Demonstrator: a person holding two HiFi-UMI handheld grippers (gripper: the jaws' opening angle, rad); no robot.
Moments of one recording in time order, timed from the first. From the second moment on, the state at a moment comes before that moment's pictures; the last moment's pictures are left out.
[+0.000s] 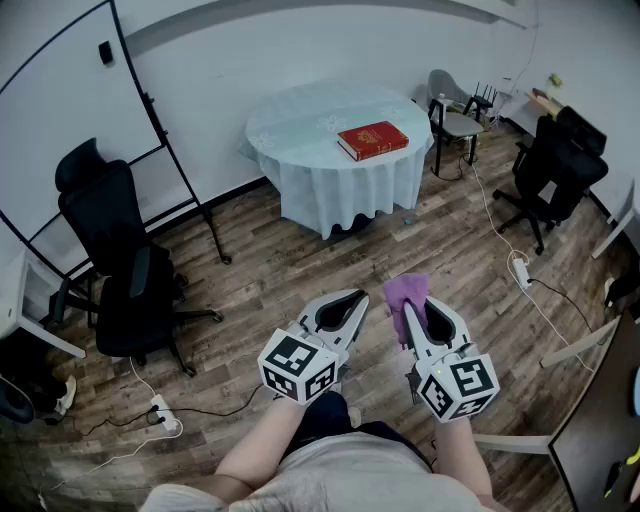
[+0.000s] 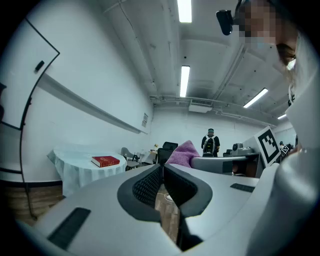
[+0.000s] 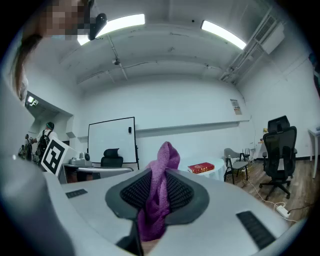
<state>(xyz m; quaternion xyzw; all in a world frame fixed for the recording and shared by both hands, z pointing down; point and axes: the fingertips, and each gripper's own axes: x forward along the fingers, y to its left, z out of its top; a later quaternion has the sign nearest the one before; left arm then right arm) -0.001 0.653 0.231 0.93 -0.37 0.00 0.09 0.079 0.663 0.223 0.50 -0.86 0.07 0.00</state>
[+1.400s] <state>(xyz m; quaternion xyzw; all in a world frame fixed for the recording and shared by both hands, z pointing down) 0.014 0.610 0.265 0.92 -0.36 0.00 0.15 0.099 0.625 0.251 0.50 -0.86 0.11 0.00</state>
